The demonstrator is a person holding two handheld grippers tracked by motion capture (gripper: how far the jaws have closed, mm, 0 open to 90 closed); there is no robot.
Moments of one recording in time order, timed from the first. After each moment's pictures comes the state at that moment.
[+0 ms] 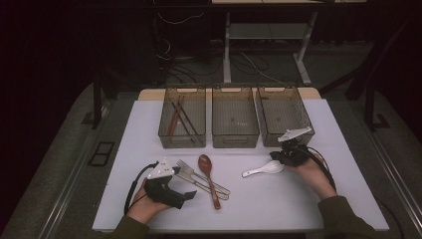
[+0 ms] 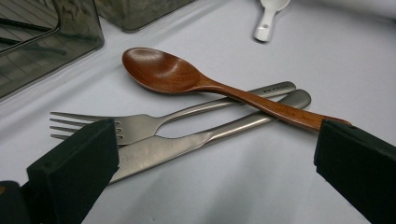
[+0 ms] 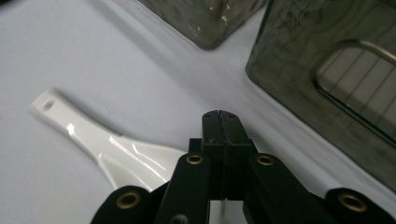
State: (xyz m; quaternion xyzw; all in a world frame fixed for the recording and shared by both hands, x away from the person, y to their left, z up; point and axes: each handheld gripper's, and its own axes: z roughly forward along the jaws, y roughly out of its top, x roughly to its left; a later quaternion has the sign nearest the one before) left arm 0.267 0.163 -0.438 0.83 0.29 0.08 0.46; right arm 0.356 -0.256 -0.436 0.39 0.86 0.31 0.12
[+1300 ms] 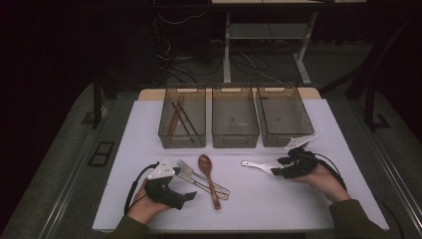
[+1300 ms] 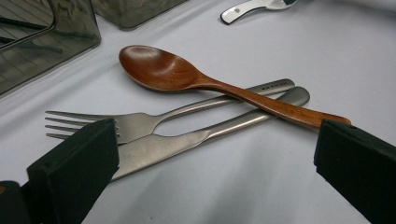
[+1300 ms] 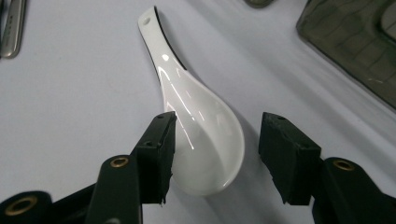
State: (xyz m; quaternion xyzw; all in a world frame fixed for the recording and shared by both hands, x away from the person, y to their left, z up) left arm 0.266 0.162 -0.438 0.84 0.29 0.08 0.46; right arm 0.335 -0.271 -0.438 0.35 0.88 0.32 0.05
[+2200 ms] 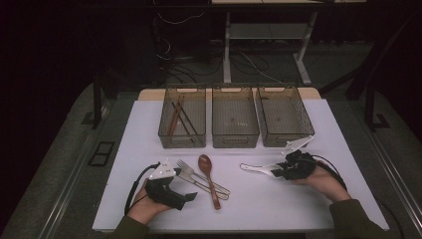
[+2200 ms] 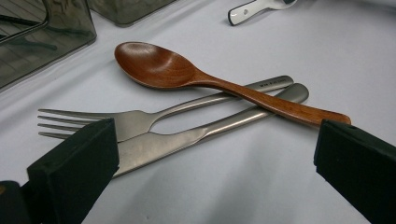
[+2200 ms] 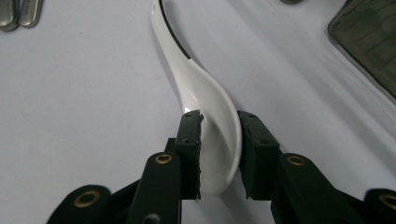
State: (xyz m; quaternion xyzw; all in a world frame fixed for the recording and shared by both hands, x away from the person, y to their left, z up) left arm 0.266 0.160 -0.440 0.84 0.29 0.08 0.45; right arm 0.329 -0.264 -0.435 0.30 0.90 0.30 0.05
